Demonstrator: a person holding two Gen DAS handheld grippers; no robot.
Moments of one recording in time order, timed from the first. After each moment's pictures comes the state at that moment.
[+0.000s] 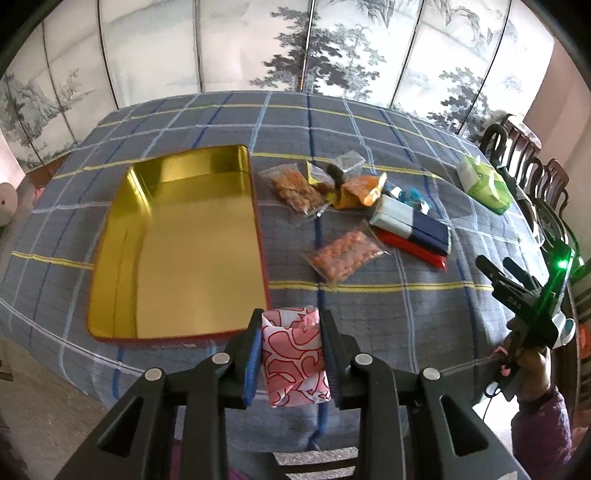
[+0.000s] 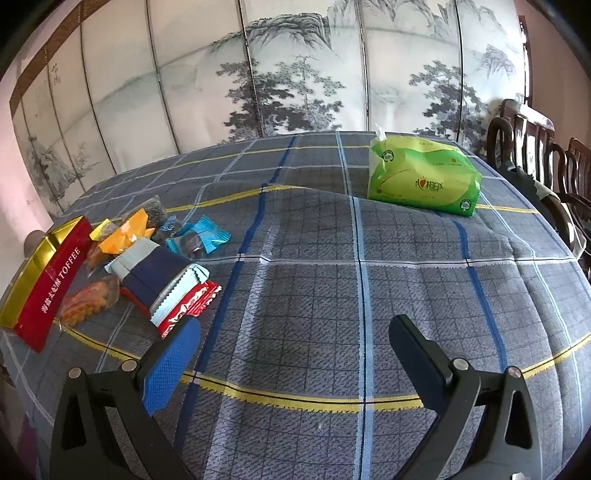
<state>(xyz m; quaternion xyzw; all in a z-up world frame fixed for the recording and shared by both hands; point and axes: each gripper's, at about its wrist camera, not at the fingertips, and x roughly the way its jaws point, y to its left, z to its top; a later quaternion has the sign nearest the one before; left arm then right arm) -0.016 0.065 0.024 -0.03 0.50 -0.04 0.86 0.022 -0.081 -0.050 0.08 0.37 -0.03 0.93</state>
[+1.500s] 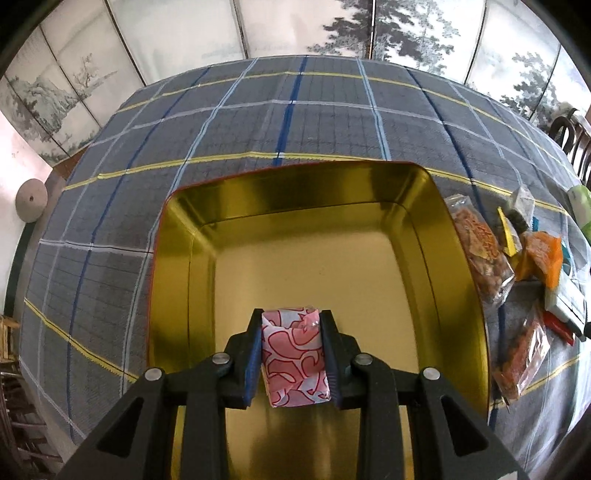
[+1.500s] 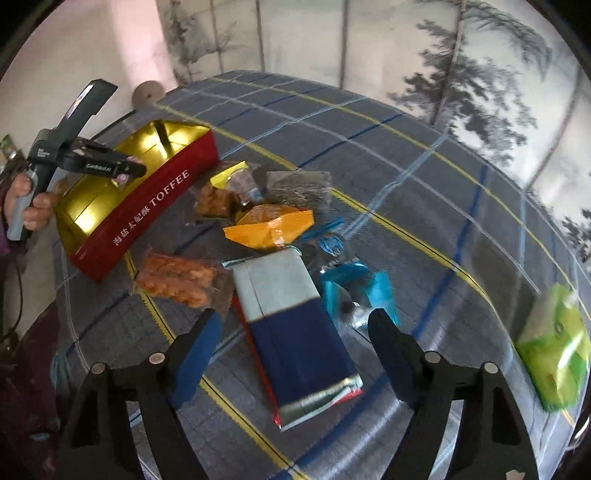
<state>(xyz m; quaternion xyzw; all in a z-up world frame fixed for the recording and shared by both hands) 0.142 0.177 -0.045 0.01 0.56 0.04 0.83 0.127 0.044 -0.012 -0.13 0.48 0.20 0.85</state>
